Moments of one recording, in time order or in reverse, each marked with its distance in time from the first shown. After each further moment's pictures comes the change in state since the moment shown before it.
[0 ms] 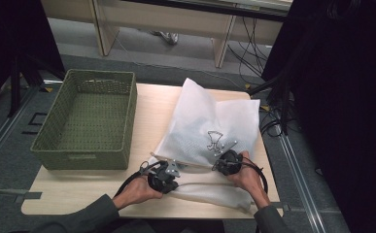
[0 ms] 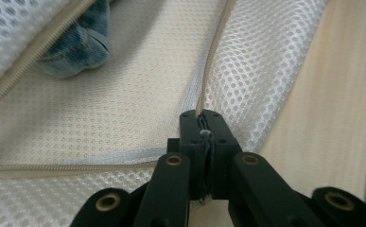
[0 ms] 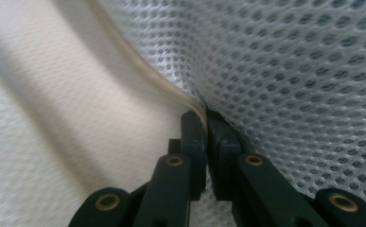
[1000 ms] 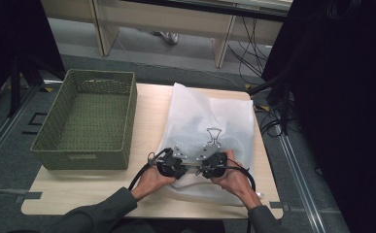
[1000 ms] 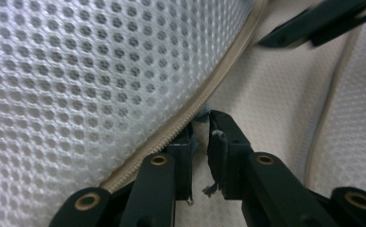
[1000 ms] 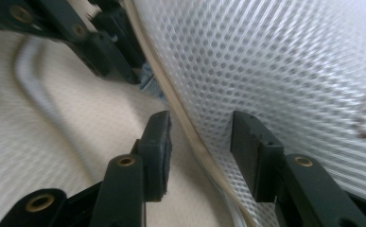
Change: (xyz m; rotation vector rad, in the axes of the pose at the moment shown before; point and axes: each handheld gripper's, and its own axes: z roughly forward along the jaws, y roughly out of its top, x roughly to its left) left arm 0.033 0.026 0.027 -0.131 0.121 -0.190; right arm 0.047 0.038 -0.010 -0.162 -0.054 -0.230
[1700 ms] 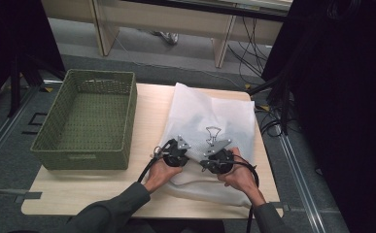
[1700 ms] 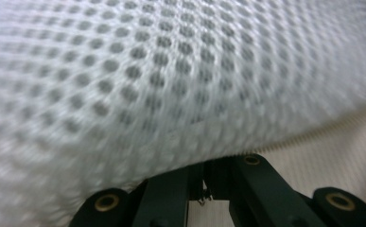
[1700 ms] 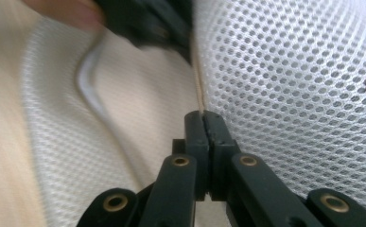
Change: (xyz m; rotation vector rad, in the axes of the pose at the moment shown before) left arm 0.013 0.024 0.025 -0.111 0.129 -0.041; right arm -0.014 -0.006 -0.017 -0.067 0.147 0.104
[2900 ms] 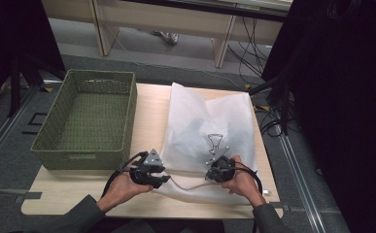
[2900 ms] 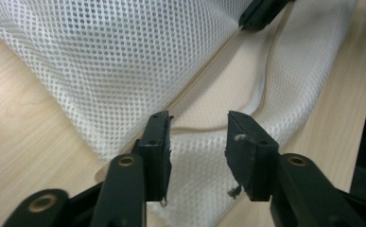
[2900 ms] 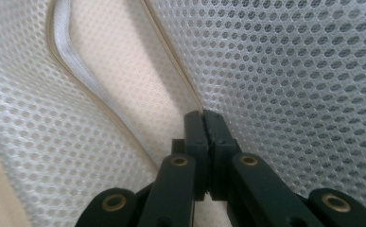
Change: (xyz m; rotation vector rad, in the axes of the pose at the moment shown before) left arm 0.001 -0.046 -0.120 0.066 -0.144 0.086; right arm 0.001 -0.030 0.014 0.161 0.023 0.029
